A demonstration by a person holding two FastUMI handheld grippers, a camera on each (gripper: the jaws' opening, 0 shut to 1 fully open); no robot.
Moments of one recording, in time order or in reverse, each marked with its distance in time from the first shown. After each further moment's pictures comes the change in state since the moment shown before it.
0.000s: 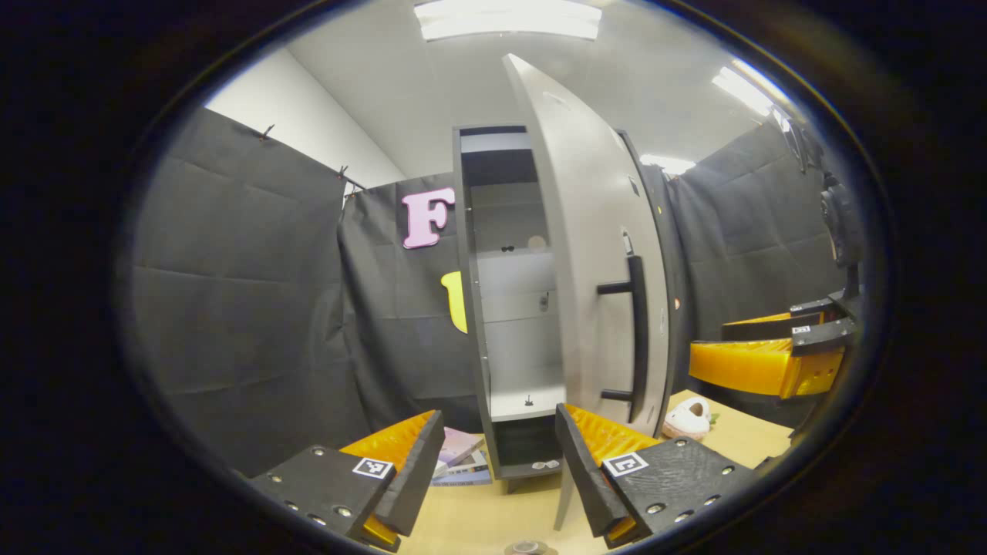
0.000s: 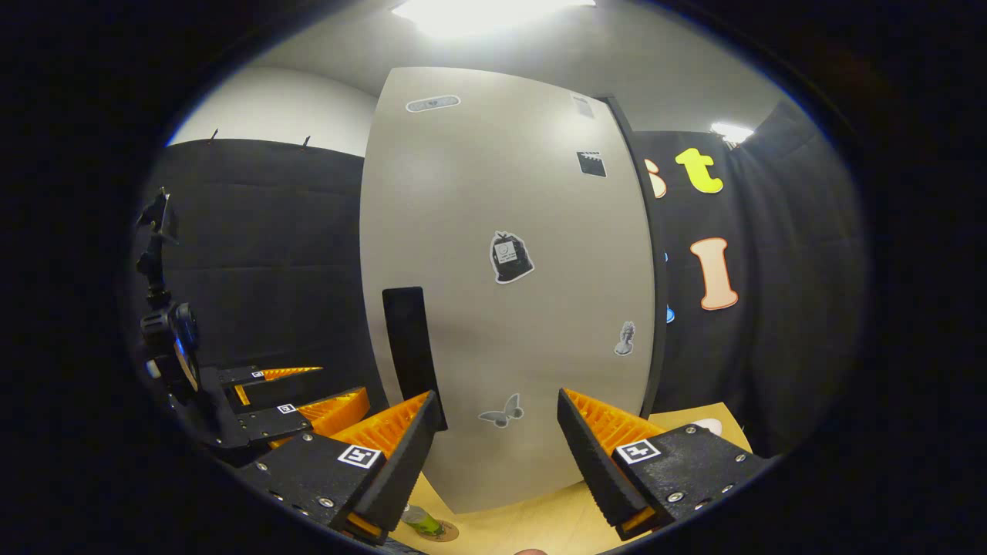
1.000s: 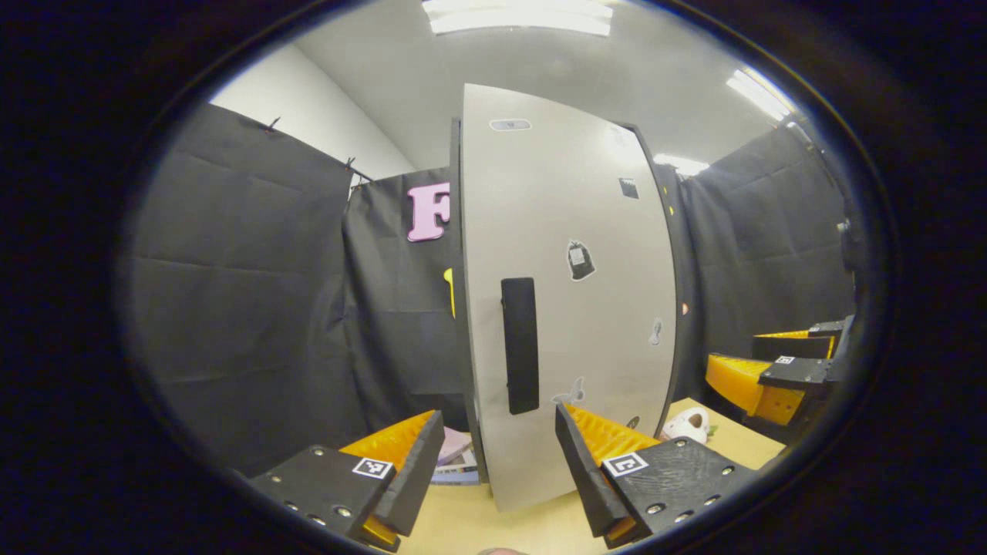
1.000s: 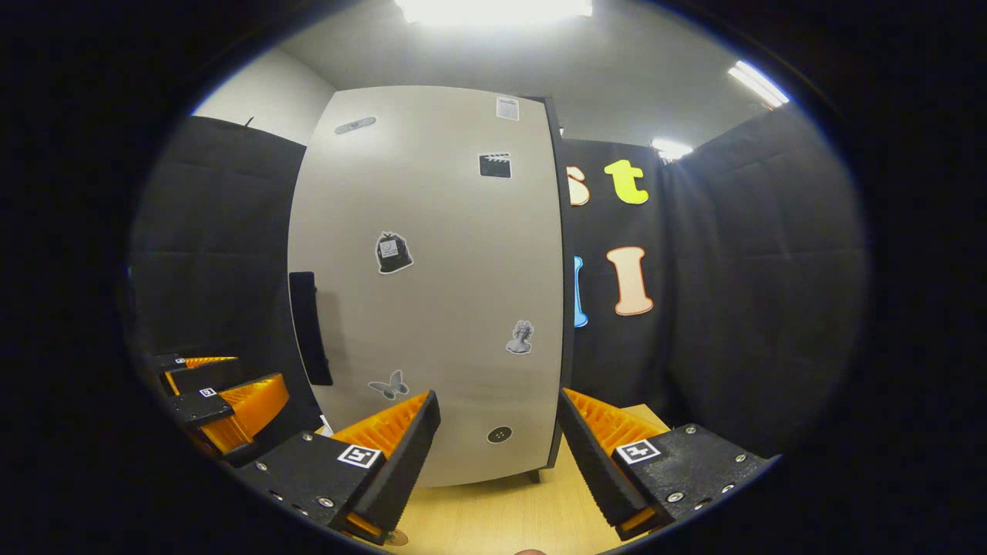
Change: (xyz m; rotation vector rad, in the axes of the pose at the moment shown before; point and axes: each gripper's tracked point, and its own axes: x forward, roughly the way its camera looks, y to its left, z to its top) left arm 0.014 -0.010 0.001 -0.034 0.032 0.043; right arm 0.012 -0.067 -0.009 -0.012 0.010 -0.324
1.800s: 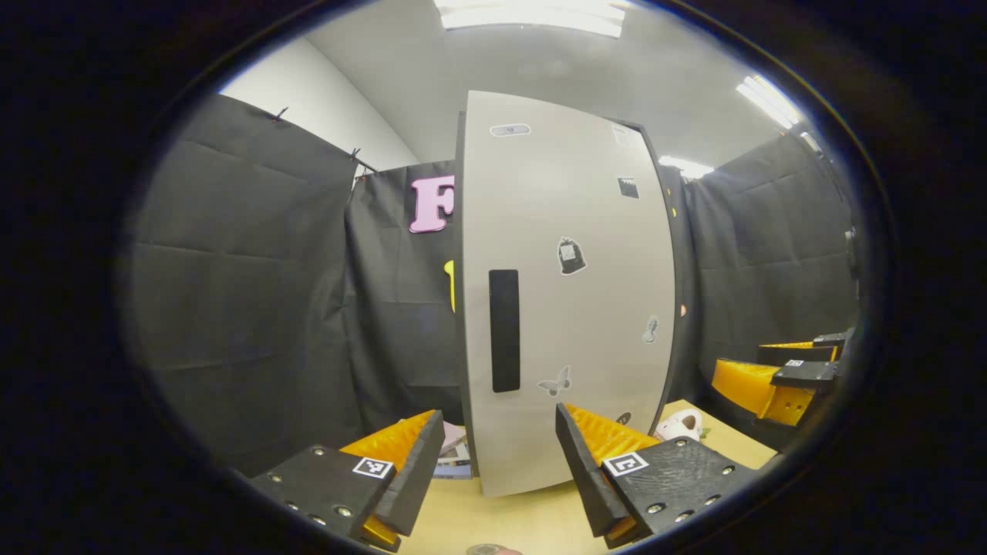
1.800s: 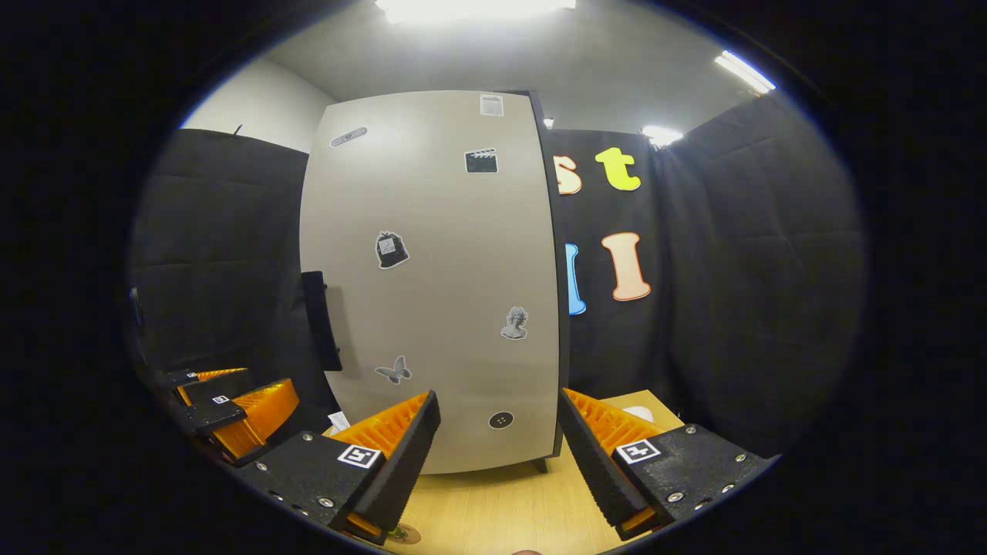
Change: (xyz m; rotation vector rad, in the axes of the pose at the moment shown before) left arm -0.004 -0.006 -0.001 -0.048 0.006 -0.022; right arm -0.015 -0.005 -0.002 0.028 0.018 -0.006
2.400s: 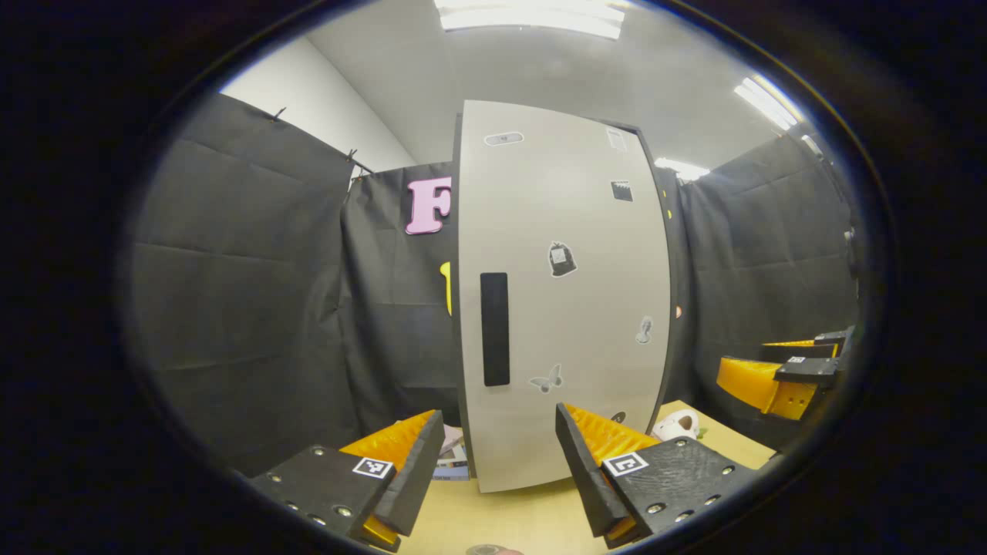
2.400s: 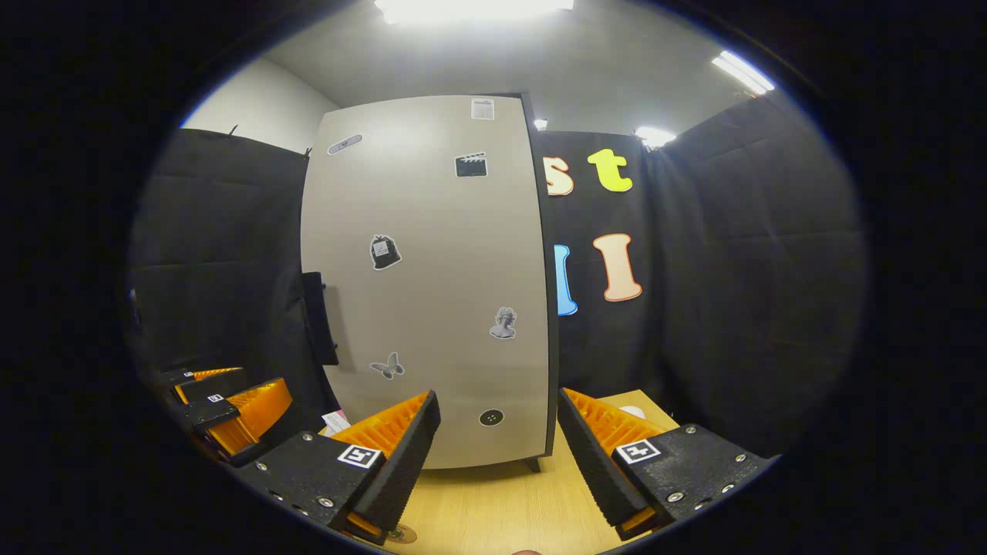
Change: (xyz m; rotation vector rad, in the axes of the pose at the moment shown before) left arm -0.002 -0.002 0.001 0.001 -0.009 -0.012; right arm -0.004 -0.008 0.000 0.004 0.000 -0.030
